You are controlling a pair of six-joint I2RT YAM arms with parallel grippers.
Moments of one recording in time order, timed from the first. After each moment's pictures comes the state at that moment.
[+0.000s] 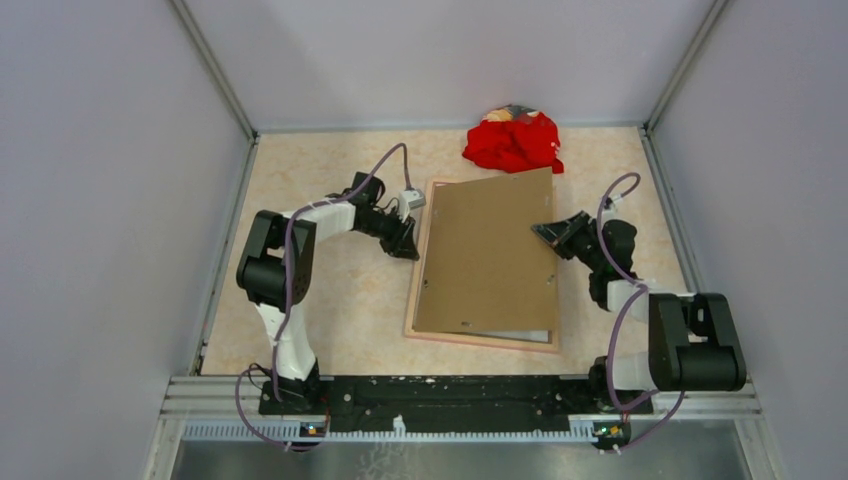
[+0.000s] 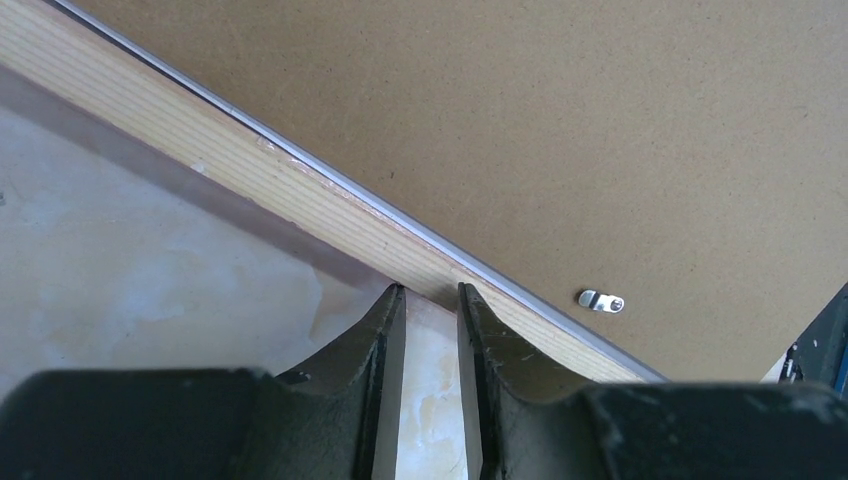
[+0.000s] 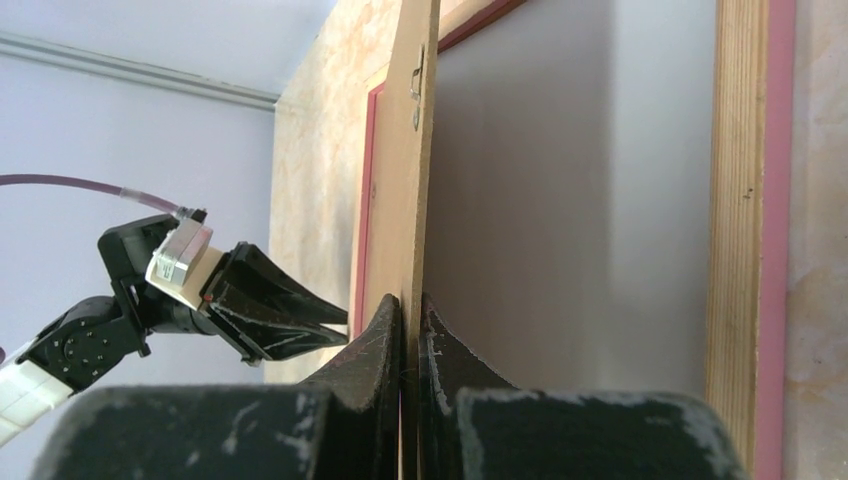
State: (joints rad) left arm -0.30 1.92 1.18 -0.39 0.84 0.47; right arm 0.00 1.35 0.37 0.70 -0.47 0.94
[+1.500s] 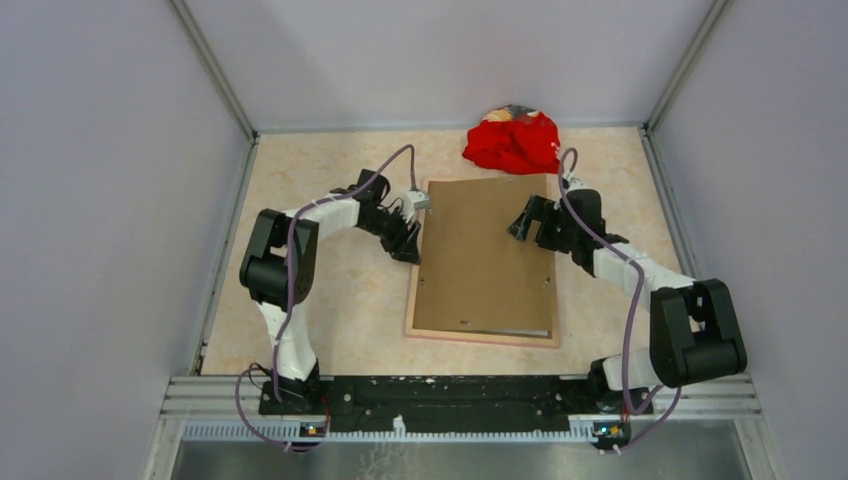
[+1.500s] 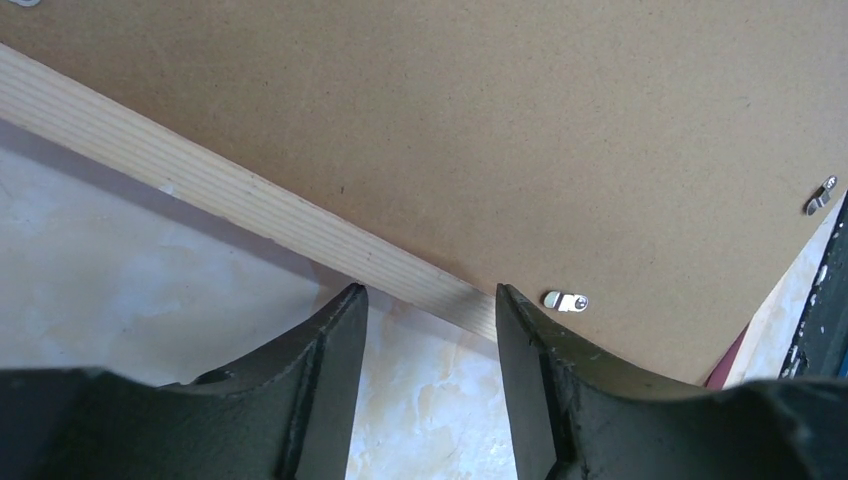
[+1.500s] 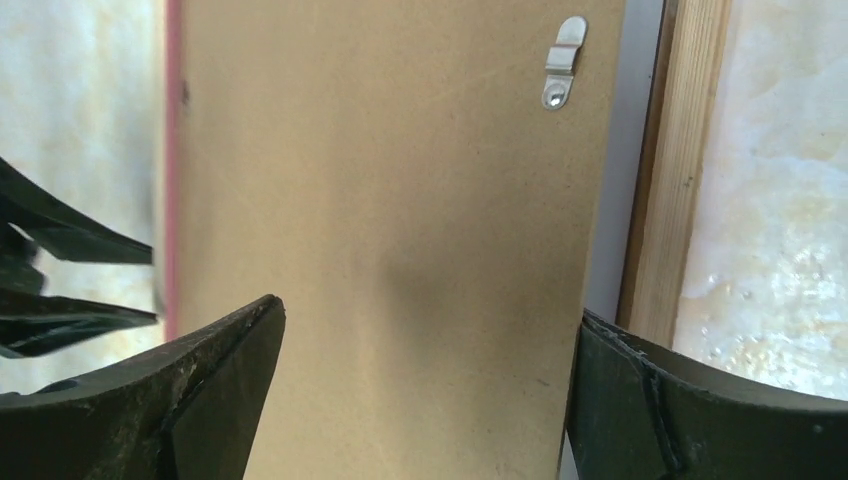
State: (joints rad) left arm -0.32 1.94 1.25 -0.50 0.79 0.51; right arm 0.19 1.39 0.68 0.10 -0.24 0.52
